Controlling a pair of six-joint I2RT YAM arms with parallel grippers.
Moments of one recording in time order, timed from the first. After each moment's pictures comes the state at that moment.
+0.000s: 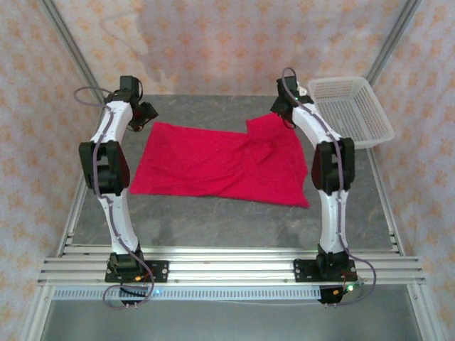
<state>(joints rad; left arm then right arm) 0.13 2.22 2.02 -0.87 0.03 -0.59 0.22 2.30 2.09 -0.67 0.25 0.67</state>
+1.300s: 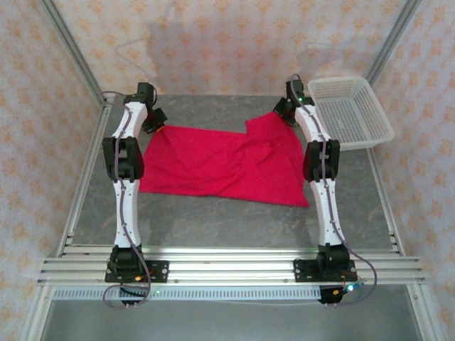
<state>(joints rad) 0.11 2.61 2.41 -1.00 0.08 -0.57 0.11 2.76 2.61 -0.75 -0.08 0.67</state>
